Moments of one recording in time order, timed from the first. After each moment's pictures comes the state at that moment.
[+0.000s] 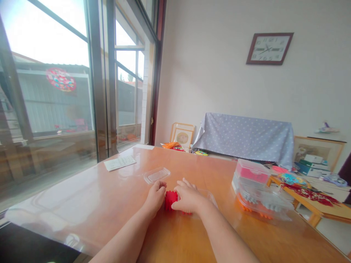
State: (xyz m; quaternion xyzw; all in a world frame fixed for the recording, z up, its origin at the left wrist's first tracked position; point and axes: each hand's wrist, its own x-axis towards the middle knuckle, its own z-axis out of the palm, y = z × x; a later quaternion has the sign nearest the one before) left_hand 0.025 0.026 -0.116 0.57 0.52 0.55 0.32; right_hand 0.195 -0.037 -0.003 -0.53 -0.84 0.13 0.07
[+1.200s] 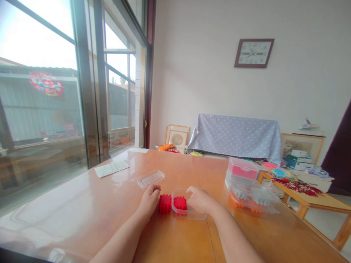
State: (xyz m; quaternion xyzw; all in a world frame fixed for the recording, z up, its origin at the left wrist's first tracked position) left_hand 0.022 0.025 -0.115 0.57 0.53 0.53 0.33; right_hand 0.270 -0.028 -0.035 -0.64 -0.70 0.27 0.18
